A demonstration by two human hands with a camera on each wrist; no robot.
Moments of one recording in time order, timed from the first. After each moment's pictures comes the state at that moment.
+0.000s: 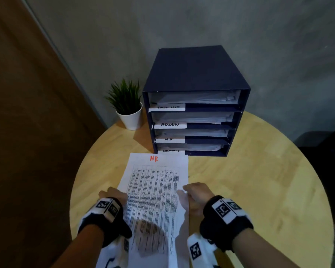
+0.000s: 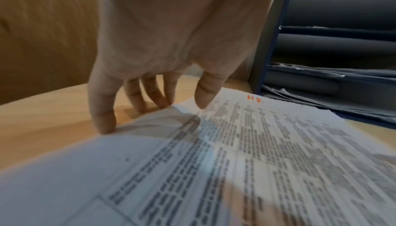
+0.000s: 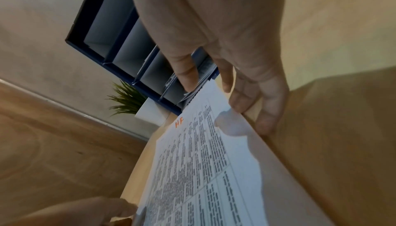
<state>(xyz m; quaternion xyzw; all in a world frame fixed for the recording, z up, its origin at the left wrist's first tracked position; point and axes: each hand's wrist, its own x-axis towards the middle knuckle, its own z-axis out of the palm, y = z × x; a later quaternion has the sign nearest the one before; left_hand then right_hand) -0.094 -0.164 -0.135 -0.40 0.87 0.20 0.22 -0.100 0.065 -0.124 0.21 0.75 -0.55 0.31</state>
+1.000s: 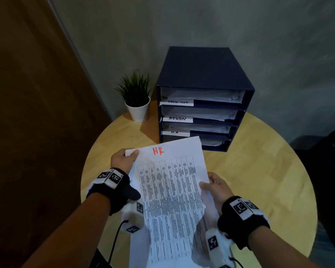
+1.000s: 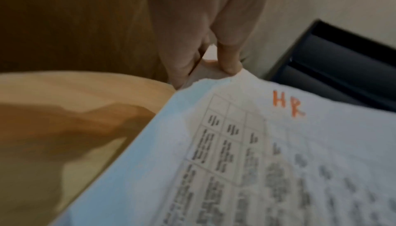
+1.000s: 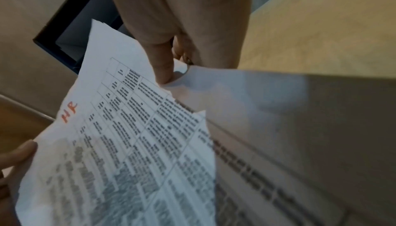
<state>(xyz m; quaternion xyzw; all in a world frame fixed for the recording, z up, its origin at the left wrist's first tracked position) -0.093 -0.161 -0.087 -0.29 0.73 0.61 -0.03 -0.061 0.097 -0.120 0.18 0.69 -0.67 0.21</state>
